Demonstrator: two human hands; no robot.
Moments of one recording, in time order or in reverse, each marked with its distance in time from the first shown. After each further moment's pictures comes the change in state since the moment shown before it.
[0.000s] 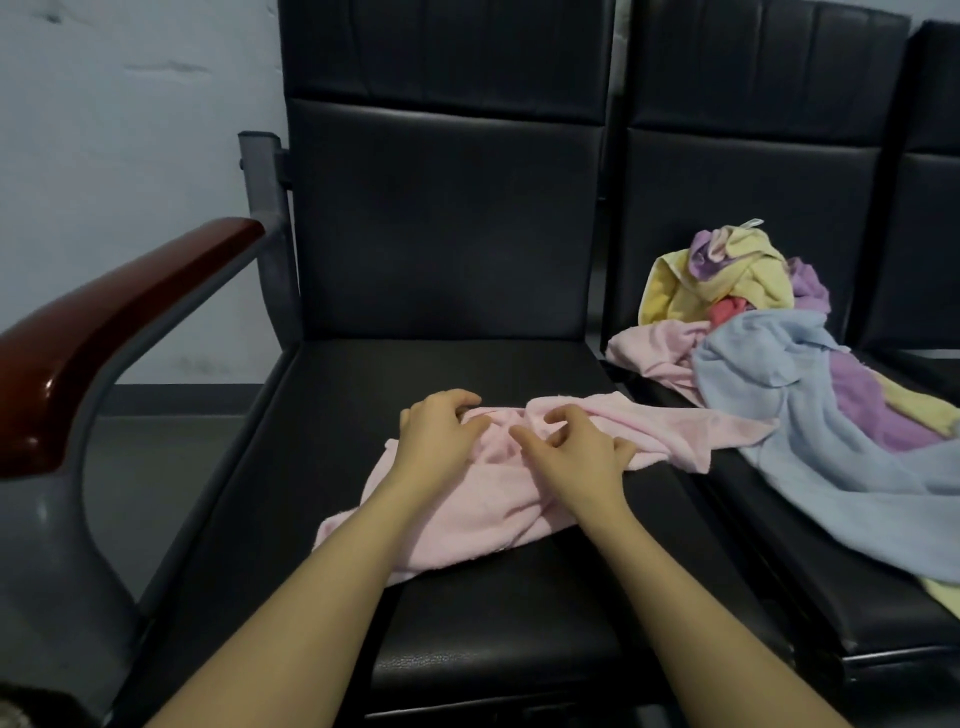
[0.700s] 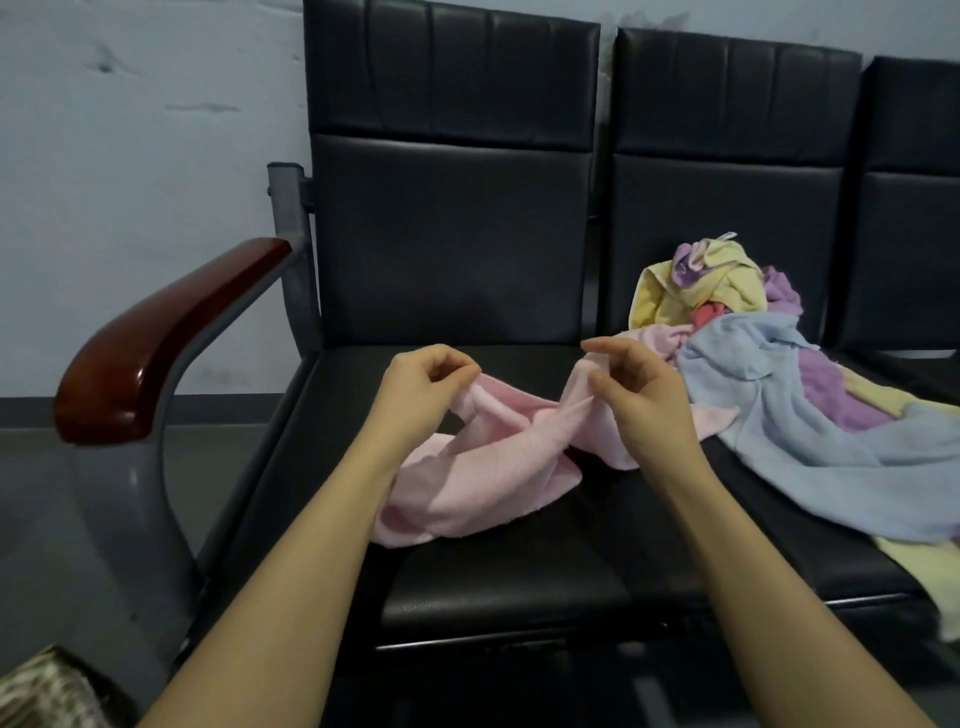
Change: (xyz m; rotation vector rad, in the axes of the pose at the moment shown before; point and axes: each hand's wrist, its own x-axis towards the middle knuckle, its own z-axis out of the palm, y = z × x) left_hand -0.047 0.044 -0.074 -0.264 0.028 0.145; right_hand -0.035 -0.022 -0.083 0.580 0.124 -0.333
